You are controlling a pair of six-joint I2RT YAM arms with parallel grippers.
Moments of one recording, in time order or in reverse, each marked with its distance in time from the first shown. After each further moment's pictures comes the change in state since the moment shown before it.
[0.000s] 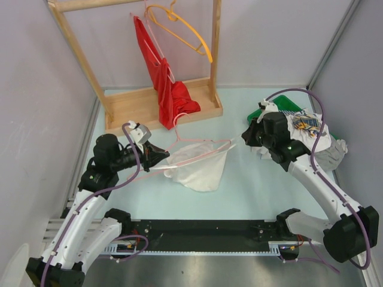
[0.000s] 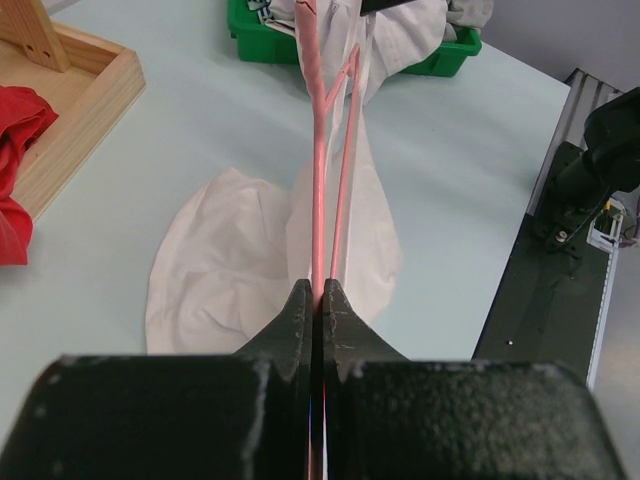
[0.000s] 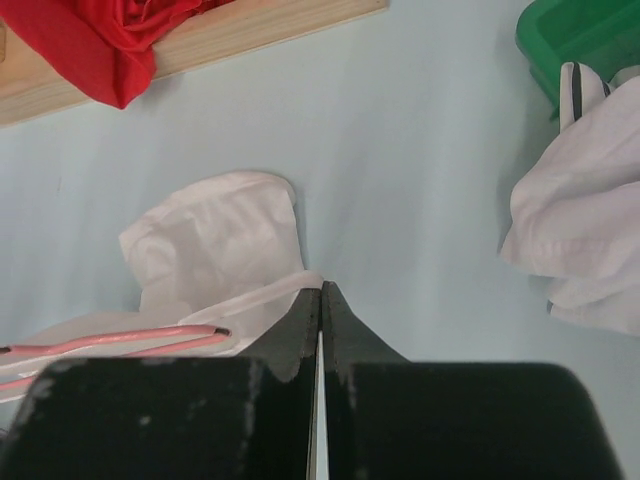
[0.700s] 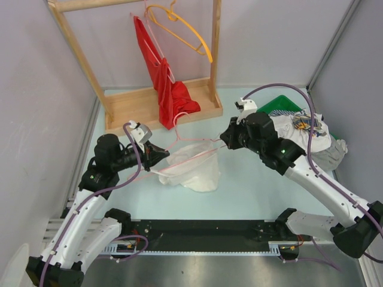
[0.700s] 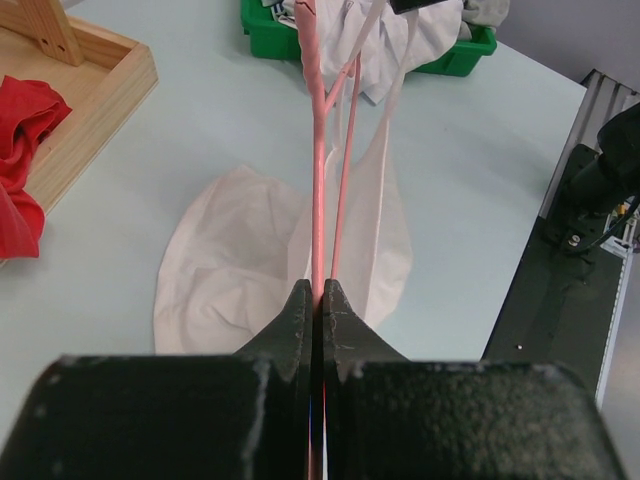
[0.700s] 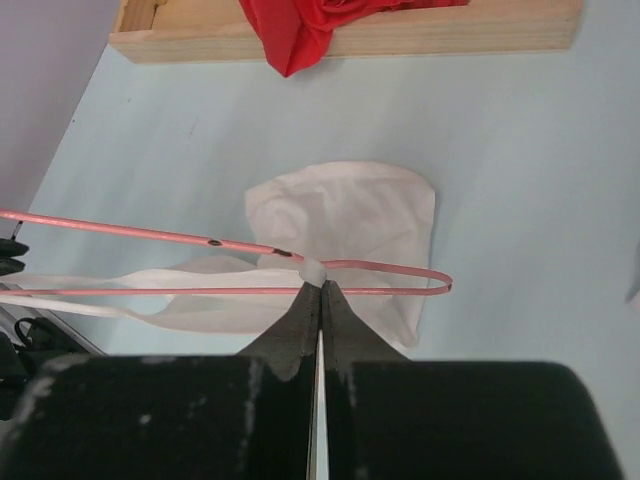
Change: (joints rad) left arm -0.015 0.004 0.000 -0.001 -0.039 0.000; right arm 0.295 -0.014 0.162 -0.076 0.061 0.005
